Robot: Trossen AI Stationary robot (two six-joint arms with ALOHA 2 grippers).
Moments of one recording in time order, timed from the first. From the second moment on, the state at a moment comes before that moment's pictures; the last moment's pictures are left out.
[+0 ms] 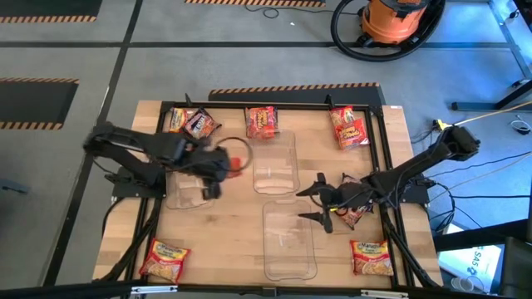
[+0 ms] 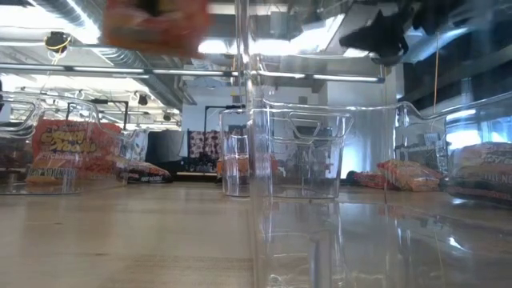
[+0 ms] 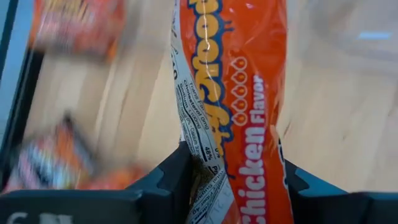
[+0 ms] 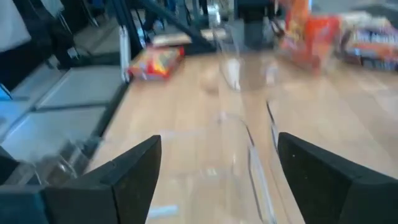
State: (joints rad) left arm -0.23 1.41 1.54 -1.39 -0.29 -0.50; right arm 0.46 1.22 0.57 0.33 0.32 0.28
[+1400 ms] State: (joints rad) left arm 0.01 1.03 0.60 -1.01 -0.21 -0.60; right arm 0.46 1.29 0.57 0.35 0.32 0.34
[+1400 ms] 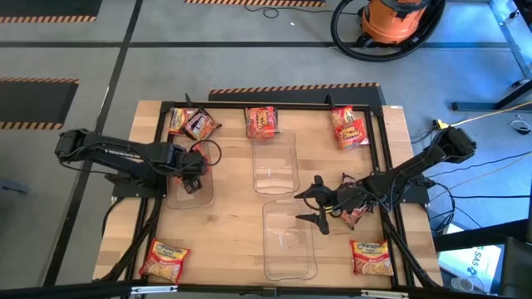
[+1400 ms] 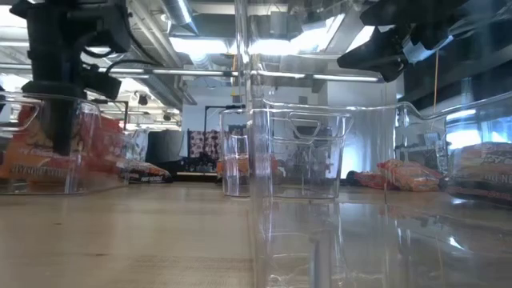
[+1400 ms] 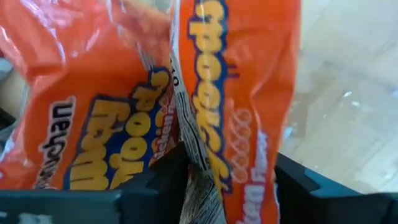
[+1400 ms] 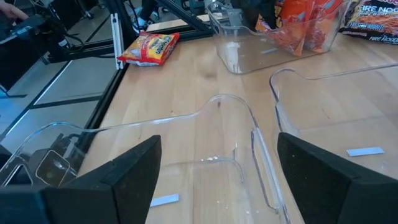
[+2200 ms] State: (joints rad) left arm 0.01 1.03 0.74 -1.20 -0.38 -0.59; right arm 0.46 1.29 0.57 0.37 0.32 0.34
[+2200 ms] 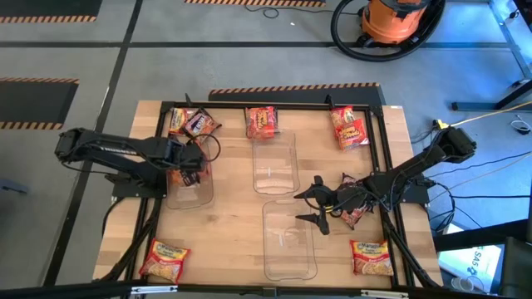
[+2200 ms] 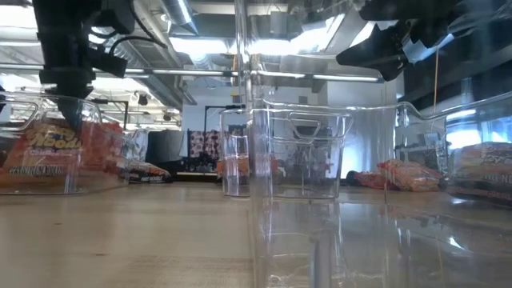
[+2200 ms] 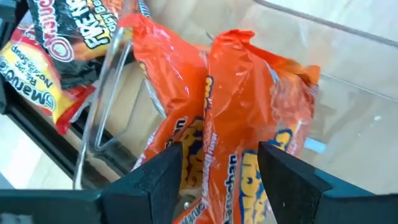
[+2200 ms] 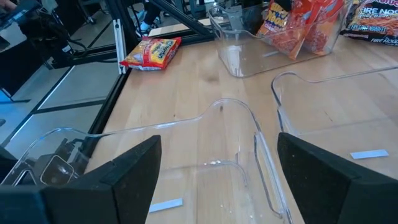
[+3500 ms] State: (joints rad) left arm -0.14 1.33 0.83 -0.26 -0.31 -0.33; right arm -0.18 0.96 0.67 -0.69 0.48 0.57
